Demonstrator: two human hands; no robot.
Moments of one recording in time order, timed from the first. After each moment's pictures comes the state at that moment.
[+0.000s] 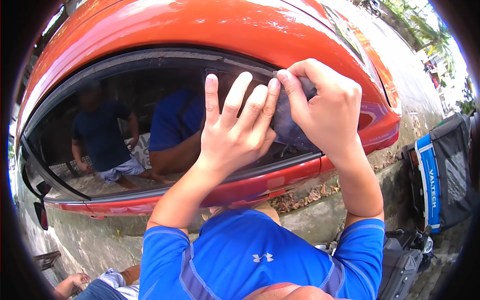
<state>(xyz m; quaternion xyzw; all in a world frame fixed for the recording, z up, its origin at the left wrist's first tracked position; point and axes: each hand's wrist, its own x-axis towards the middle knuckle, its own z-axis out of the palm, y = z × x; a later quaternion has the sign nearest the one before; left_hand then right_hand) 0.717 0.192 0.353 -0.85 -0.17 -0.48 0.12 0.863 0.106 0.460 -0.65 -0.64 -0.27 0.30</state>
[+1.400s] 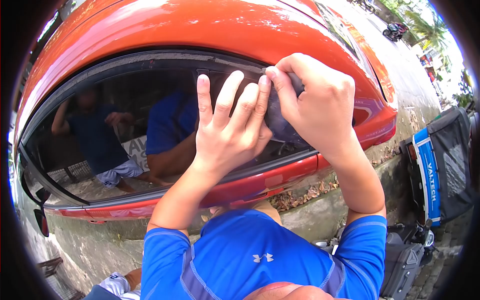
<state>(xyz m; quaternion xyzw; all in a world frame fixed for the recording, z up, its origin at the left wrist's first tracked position) 0.716 0.191 0.354 -0.85 -0.18 -0.48 0.11 0.861 0.111 0.458 -0.64 -0.65 -0.28 0.30</state>
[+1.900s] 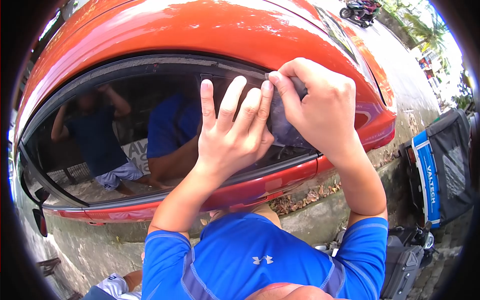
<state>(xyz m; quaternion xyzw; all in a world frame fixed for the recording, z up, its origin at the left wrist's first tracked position) 0.718 0.193 0.355 -0.84 -0.17 -0.51 0.12 0.861 0.110 0.464 -0.66 -0.64 -0.27 0.28</state>
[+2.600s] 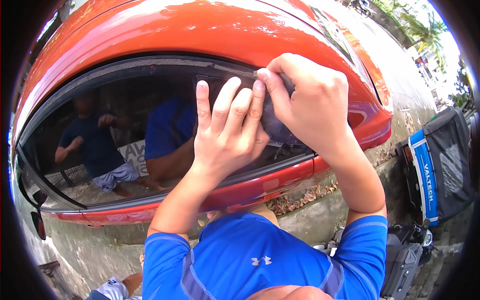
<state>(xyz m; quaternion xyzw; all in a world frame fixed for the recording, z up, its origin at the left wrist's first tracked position) 0.719 0.194 0.354 -0.83 -0.17 -0.51 0.10 0.857 0.116 0.470 -0.65 -0.66 -0.27 0.25</state>
